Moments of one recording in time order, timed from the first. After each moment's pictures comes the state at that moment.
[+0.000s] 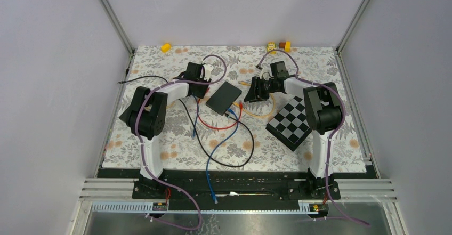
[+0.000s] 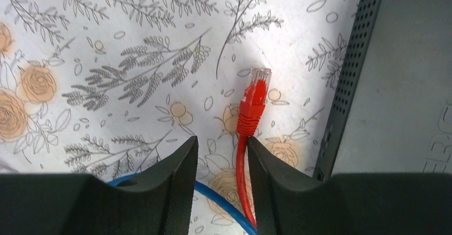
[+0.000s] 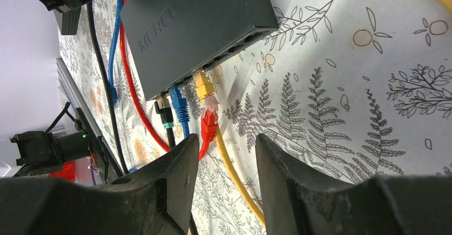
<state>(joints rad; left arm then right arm) -0.32 2.00 1.30 -0.19 0.01 0.18 0.27 2.10 1.36 -0.24 -0.77 0.26</state>
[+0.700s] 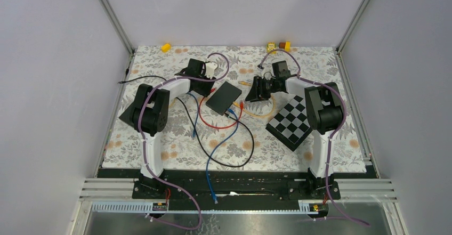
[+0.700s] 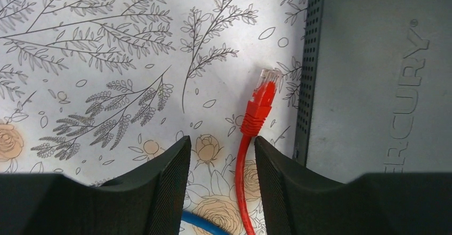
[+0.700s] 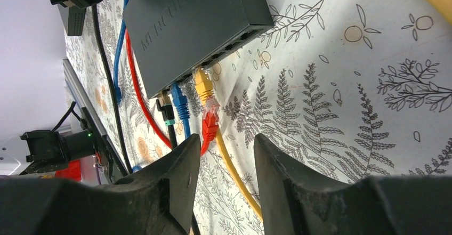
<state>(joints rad) -0.31 2.07 1.41 -0.25 0.16 0.23 0.25 2.10 1.36 -0.25 -0.79 0.26</state>
